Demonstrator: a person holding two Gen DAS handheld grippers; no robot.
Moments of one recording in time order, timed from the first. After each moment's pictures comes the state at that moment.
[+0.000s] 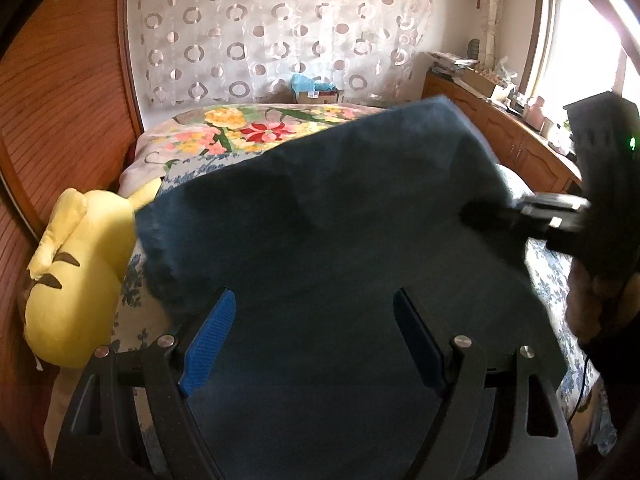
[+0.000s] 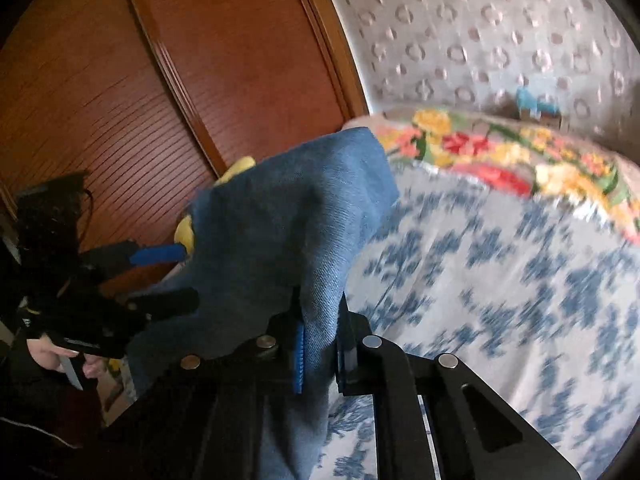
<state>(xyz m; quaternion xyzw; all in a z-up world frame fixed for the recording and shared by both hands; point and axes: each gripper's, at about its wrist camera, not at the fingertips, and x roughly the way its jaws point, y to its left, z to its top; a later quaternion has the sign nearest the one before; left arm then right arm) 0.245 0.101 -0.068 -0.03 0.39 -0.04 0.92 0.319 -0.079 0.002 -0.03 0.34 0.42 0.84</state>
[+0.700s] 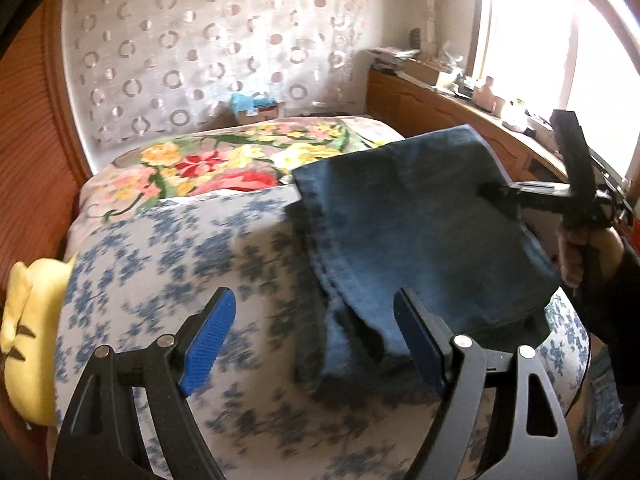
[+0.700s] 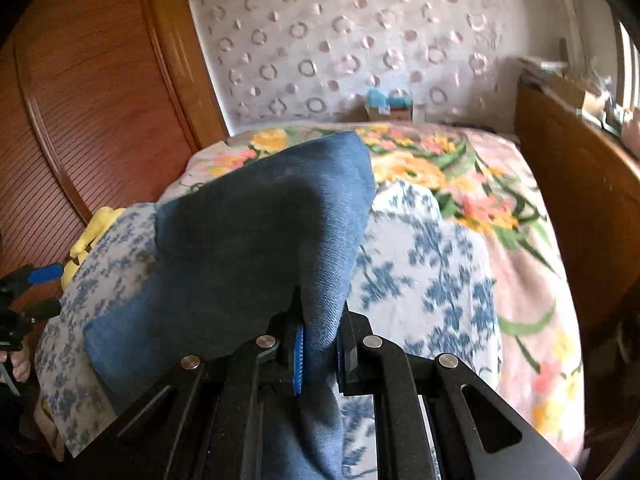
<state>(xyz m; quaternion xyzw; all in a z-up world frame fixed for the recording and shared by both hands) 0.295 -0.010 -0.048 0.02 0.37 -0.13 0.92 0.351 -0.308 -0.004 0.00 0.36 0.20 0.91</state>
